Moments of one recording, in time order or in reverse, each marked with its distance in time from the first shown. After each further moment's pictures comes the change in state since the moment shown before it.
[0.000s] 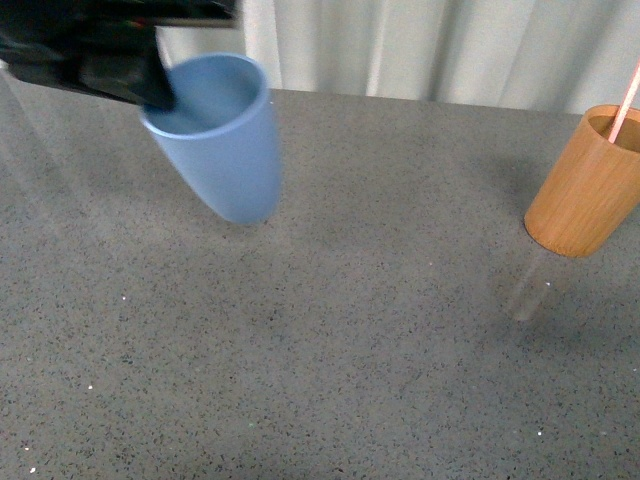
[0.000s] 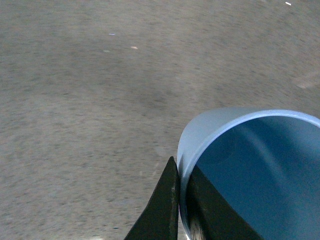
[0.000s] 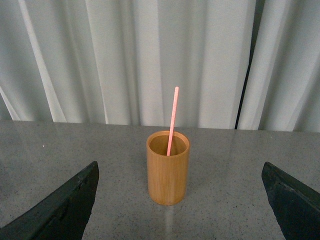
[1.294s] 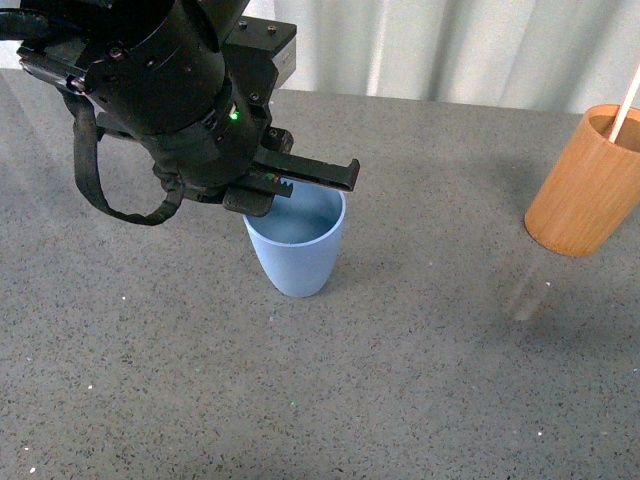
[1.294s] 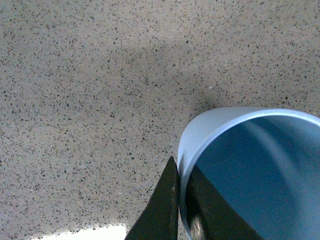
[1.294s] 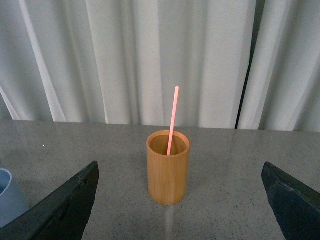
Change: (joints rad) left arm -0.155 0.259 0.021 0.145 -0.131 -0.029; right arm 0.000 0.000 0.000 0.000 0.000 0.000
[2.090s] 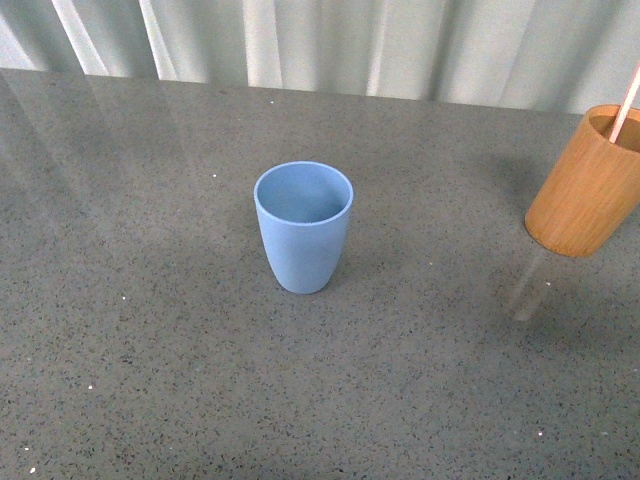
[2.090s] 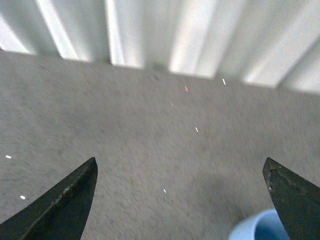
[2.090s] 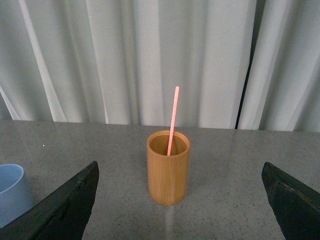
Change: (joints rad) left arm 0.224 -0.472 -0.241 0.330 -0.059 -0.036; right arm 0.000 0.000 0.000 0.000 0.000 0.000
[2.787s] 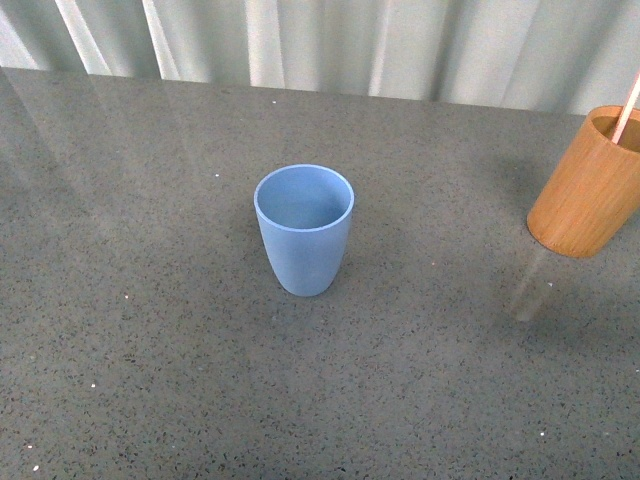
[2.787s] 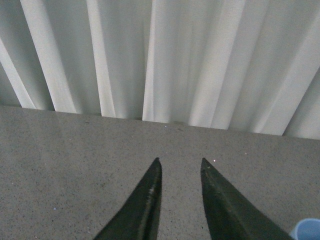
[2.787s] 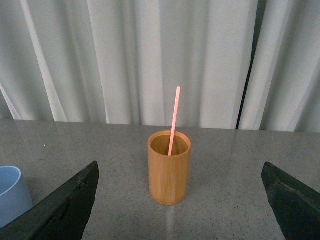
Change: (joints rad) left arm 0.145 -0.341 -0.602 0.682 0.119 0.135; right arm 0.000 0.000 0.000 0.000 0.000 0.000
